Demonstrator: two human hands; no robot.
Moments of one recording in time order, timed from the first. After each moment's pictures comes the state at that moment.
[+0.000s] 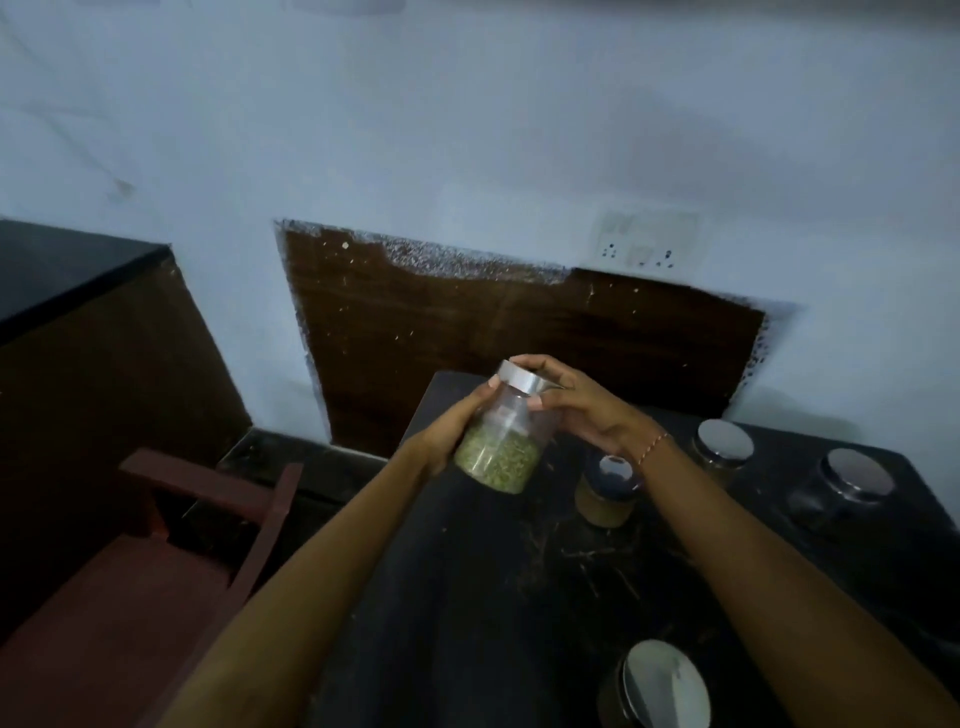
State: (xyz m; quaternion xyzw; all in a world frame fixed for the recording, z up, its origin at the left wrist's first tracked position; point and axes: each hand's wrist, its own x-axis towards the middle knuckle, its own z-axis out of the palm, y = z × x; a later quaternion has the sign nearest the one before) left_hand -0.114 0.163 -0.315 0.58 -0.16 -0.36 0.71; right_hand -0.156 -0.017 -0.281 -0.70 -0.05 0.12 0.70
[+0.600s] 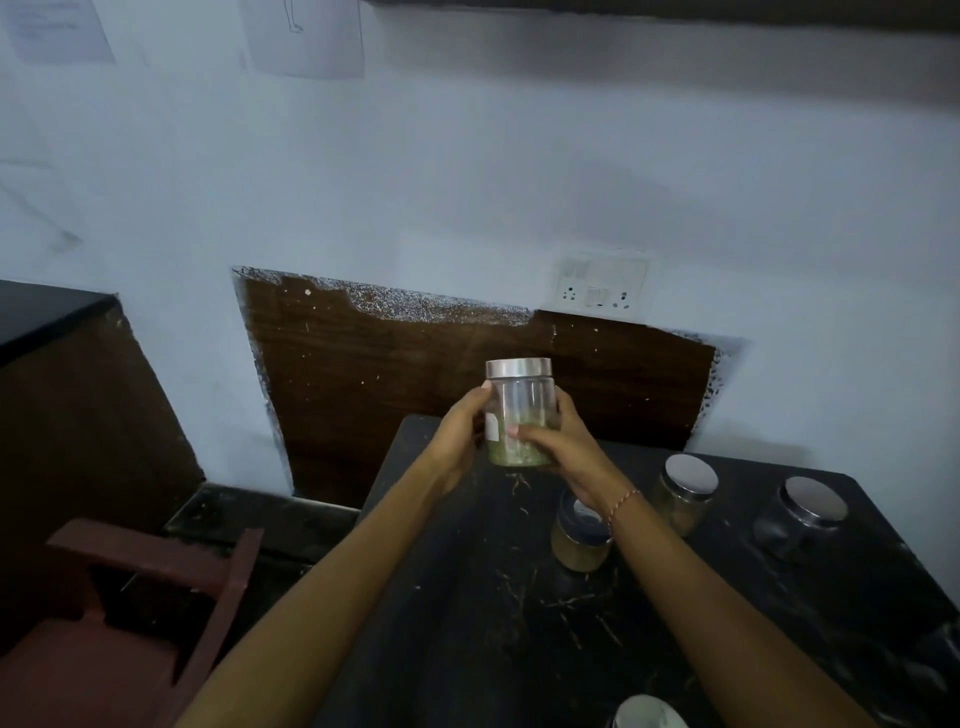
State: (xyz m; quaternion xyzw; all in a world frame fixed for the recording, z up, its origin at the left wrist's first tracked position) left_hand -0.087 0.110 -0.296 0.57 -0.14 -0.27 0.76; right_hand -0.158 -0.017 -0.286 -0.71 0.09 -0.07 0.69
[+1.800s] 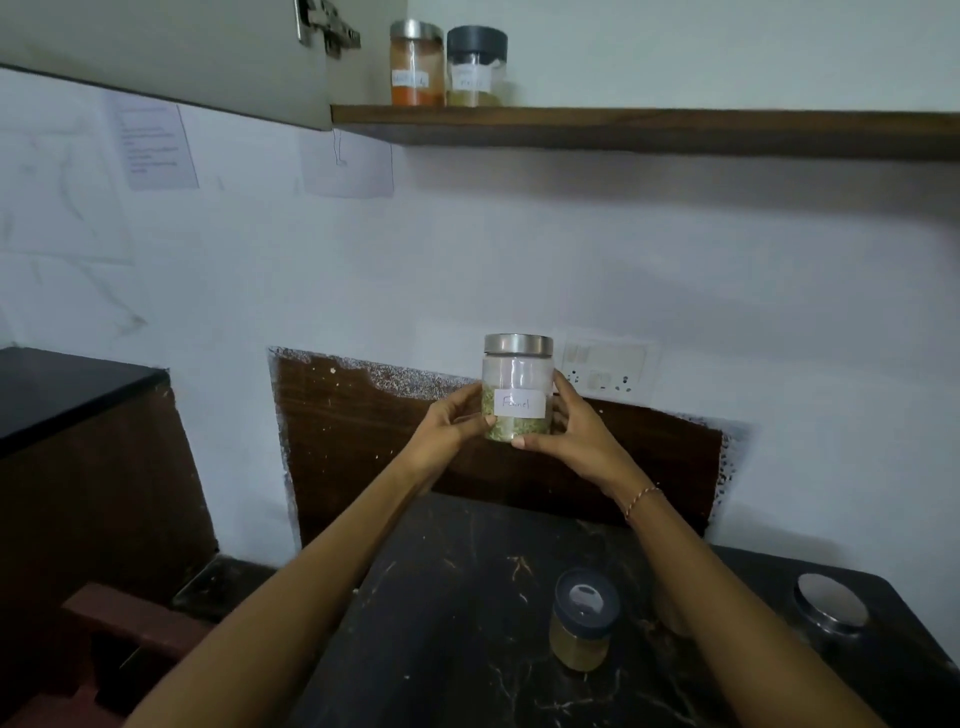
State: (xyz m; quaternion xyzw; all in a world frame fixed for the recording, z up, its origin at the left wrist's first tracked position) left_hand -0.093 0.122 -0.200 0.64 -0.28 -0.12 0.71; right_hand -0.141 -0.056 -0.198 -0.83 -0.07 -0.14 0.54
